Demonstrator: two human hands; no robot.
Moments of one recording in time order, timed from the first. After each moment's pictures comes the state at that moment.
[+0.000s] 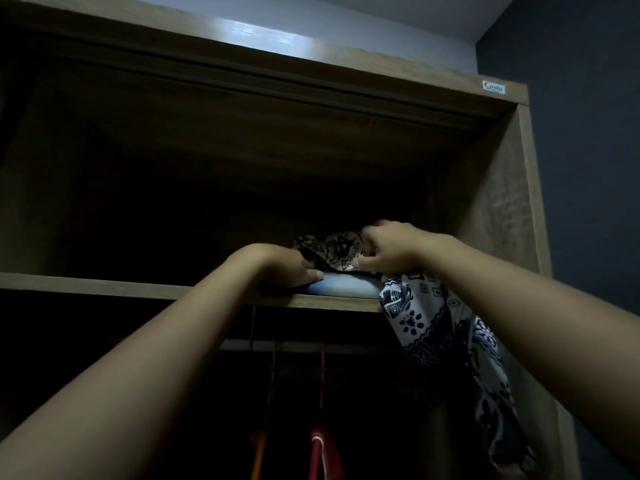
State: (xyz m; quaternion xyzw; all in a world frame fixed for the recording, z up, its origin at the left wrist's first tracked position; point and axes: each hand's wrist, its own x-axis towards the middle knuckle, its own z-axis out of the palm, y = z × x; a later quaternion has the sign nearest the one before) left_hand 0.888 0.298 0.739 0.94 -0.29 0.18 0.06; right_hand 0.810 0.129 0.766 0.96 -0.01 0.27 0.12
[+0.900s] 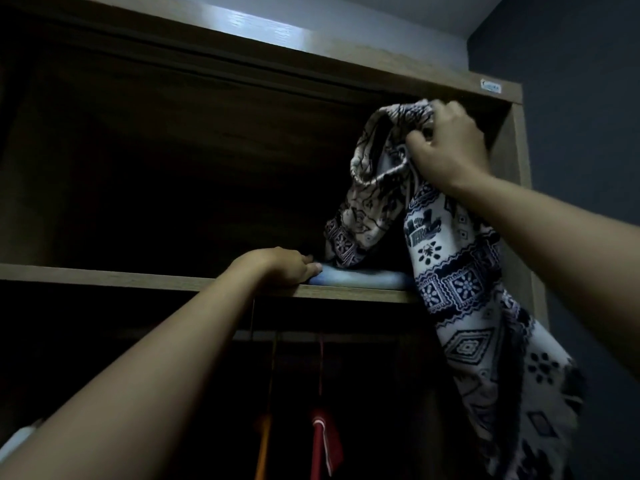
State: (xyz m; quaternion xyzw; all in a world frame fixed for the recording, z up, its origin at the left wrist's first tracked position) left_hand 0.884 0.303 0.725 0.93 -0.30 0.18 0.06; right_hand 0.754 0.125 0.823 0.71 -0.02 0.70 0.01
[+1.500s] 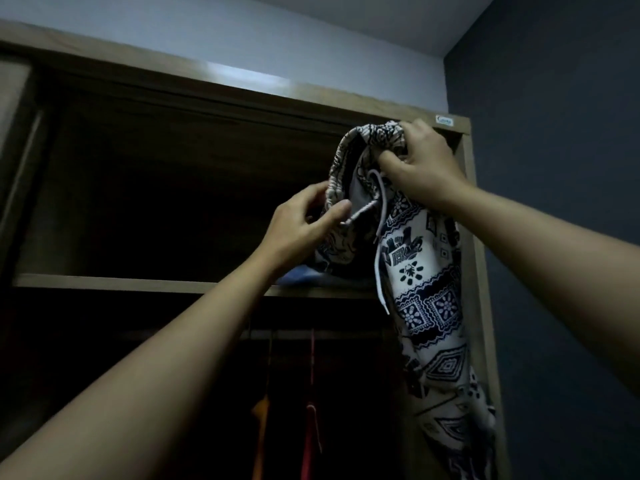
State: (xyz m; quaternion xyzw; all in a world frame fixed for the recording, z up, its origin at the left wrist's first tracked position) left_hand 0.805 0.312 0.728 0.59 -0.51 0.39 0.49; right_hand 0.690 0.159 0.800 0.75 0.07 0.66 -0.01
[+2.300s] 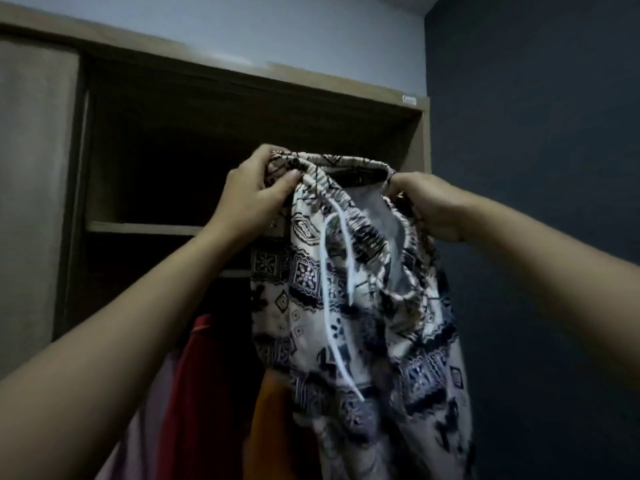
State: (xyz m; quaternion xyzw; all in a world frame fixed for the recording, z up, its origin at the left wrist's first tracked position) left_hand 0.700 0.410 0.671 0.59 -0.48 0.40 0.52; right_hand 0.575 0.214 0.688 0.83 0.03 0.35 -0.43
